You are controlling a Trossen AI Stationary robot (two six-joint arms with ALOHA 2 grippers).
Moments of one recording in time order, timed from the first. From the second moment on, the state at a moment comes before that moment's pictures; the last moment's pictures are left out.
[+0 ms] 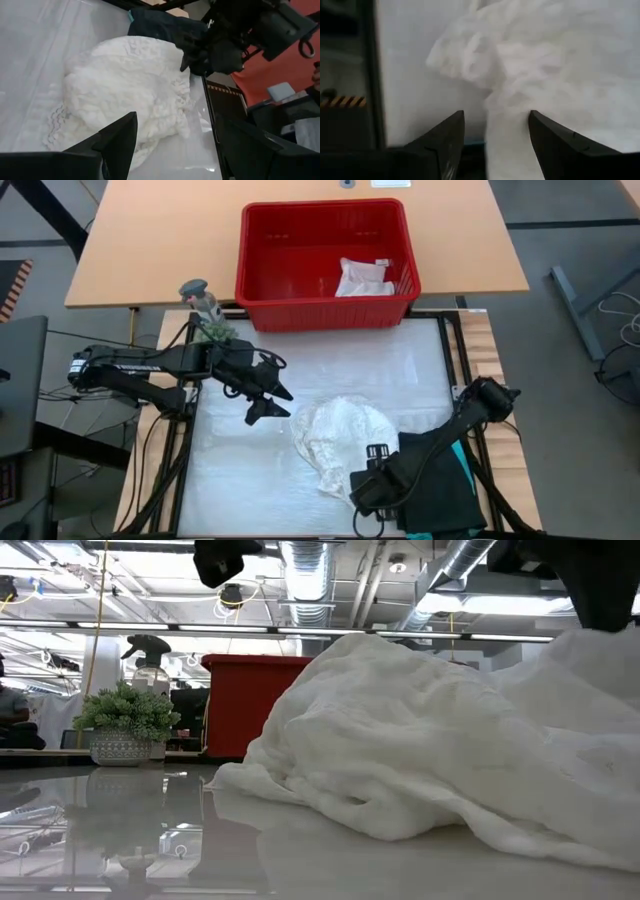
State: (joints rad) left arm 0.02 1.16 1.06 -0.39 0.33 -0.39; right arm 0.63 1.94 1.64 -1.13 0.05 0.55
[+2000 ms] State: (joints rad) left arm 0.01 1.16 1.16 0.21 -0.16 0.27; right arm -0.04 1.61 2.08 -0.88 0.31 0.15
